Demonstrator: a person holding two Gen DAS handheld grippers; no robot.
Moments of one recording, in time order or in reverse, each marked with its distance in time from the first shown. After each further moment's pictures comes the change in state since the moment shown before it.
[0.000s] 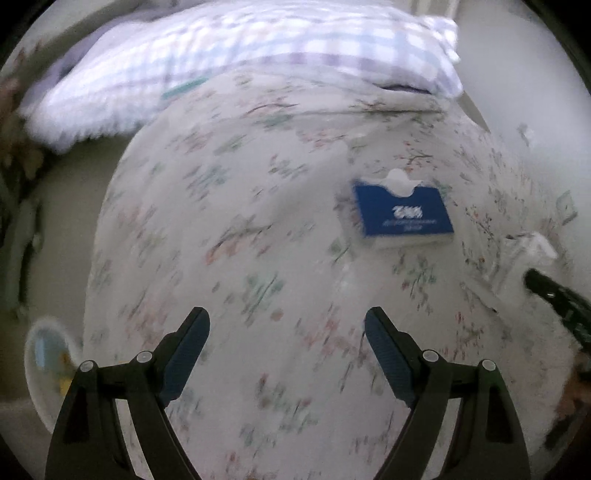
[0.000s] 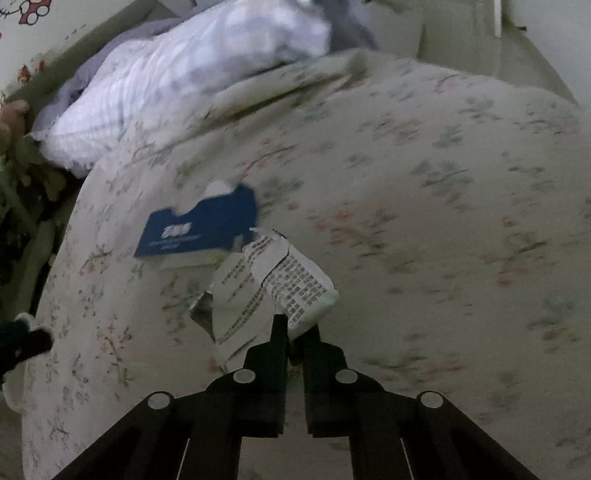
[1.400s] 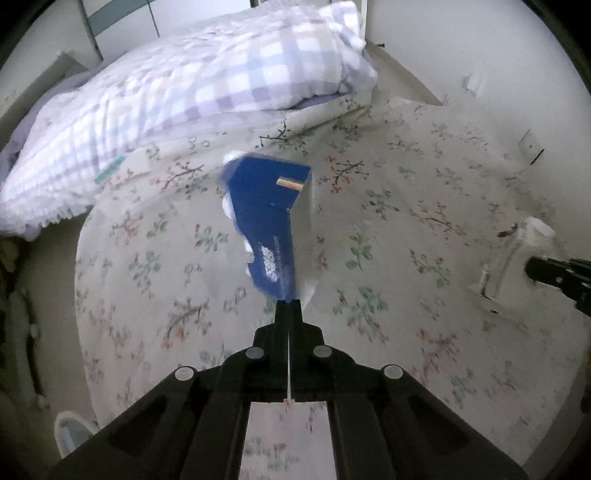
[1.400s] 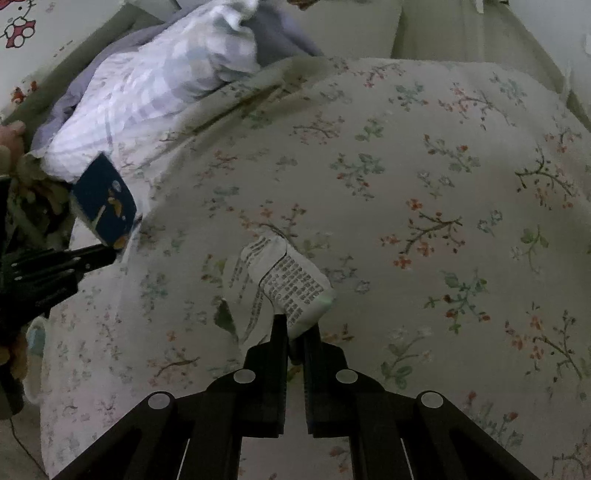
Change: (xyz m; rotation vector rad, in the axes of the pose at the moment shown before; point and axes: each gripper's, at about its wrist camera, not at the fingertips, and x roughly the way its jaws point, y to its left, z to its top) left arm -0.028 -0.030 0.030 0.255 -0.055 -0.075; right arm -0.041 -0.043 -0.005 0.061 0.040 0.044
